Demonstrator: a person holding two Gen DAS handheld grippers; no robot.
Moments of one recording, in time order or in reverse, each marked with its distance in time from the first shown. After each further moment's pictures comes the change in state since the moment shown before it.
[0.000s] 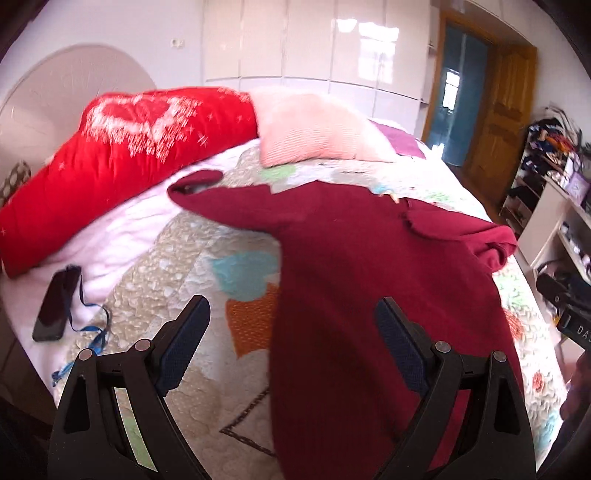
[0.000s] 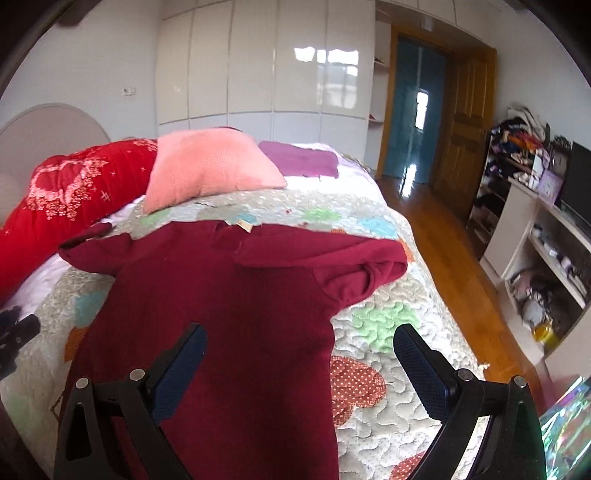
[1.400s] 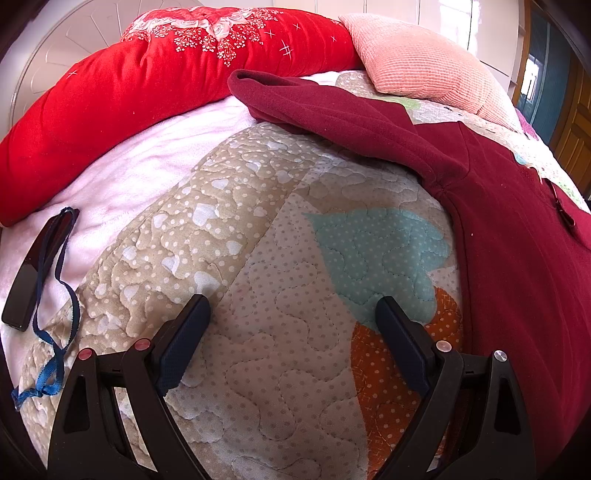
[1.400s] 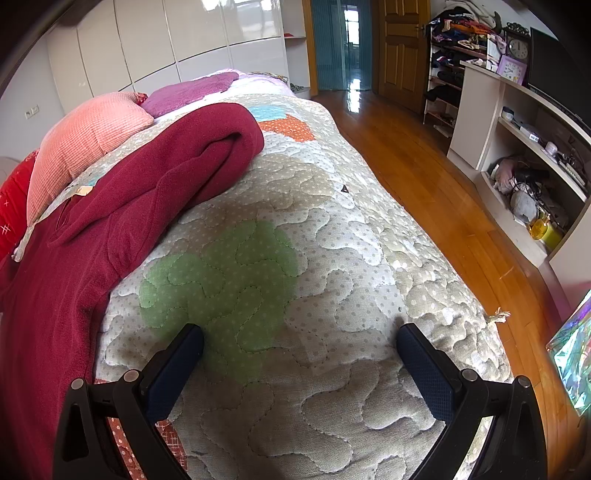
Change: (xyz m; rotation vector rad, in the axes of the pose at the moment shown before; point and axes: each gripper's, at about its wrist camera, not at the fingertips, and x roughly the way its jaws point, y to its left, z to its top) left arm 0.163 0.089 -0.022 -0.143 0.183 0.269; right arm 0.195 -0.161 -0.066 0.294 0.265 -0.080
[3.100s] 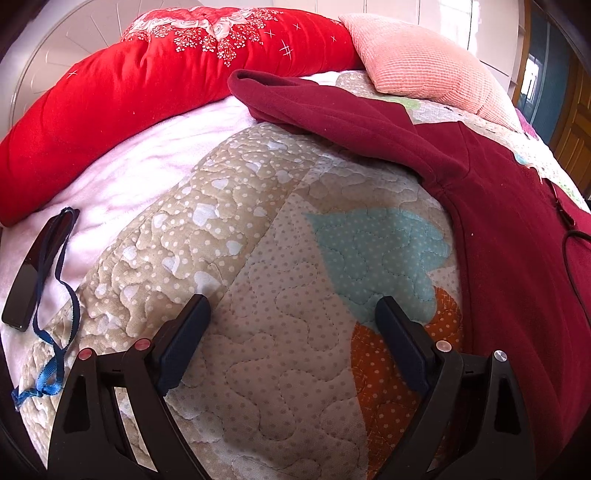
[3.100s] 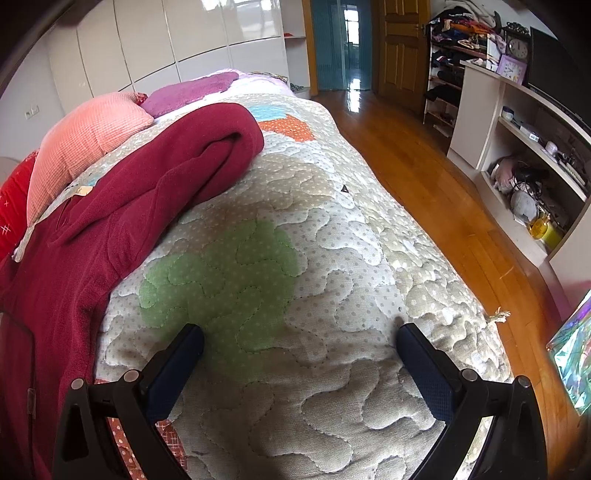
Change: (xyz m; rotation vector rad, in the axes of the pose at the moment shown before) left arm -0.001 -0.001 0.000 0.007 0.033 0.006; right arm 0.013 0.020 0.009 0.008 -0.013 0.008
